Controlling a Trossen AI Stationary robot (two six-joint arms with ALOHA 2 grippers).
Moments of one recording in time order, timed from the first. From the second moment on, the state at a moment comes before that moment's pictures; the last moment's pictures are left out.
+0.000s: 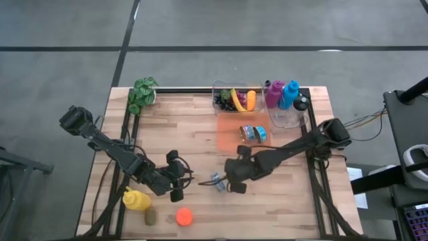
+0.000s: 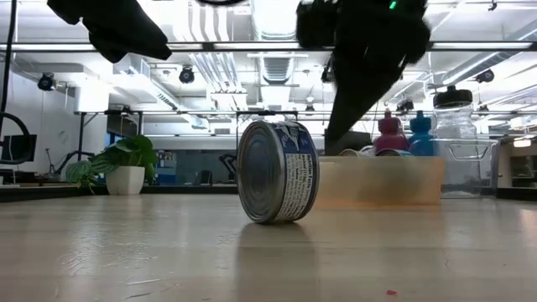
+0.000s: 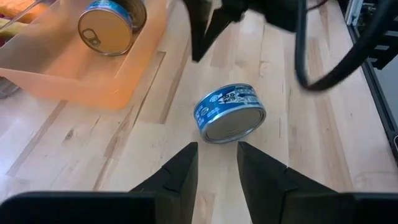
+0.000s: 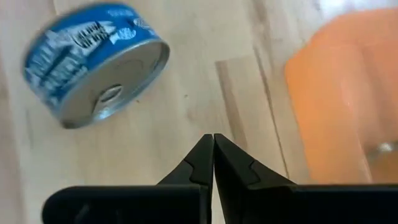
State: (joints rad) left arm -0.60 1.36 0.84 -0.27 -0.58 -0.55; right arm 0.34 1.83 1.30 -0.68 0.33 0.48
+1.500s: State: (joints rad) left arm -0.60 1.36 0.85 -0.26 -0.58 -0.55; right arm 0.50 1.79 1.35 -0.69 0.65 0.93
